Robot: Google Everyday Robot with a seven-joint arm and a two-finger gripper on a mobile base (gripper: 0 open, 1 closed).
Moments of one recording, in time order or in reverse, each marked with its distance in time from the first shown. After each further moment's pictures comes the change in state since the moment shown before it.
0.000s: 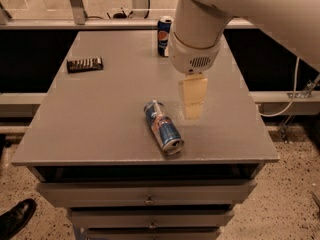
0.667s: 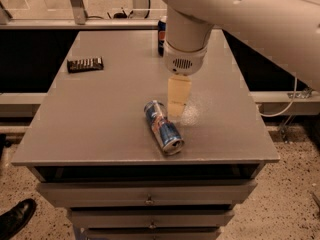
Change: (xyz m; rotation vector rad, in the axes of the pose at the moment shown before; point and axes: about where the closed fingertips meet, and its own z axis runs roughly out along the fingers) arm 0.010 -0.016 0.032 -0.041 0.084 0.372
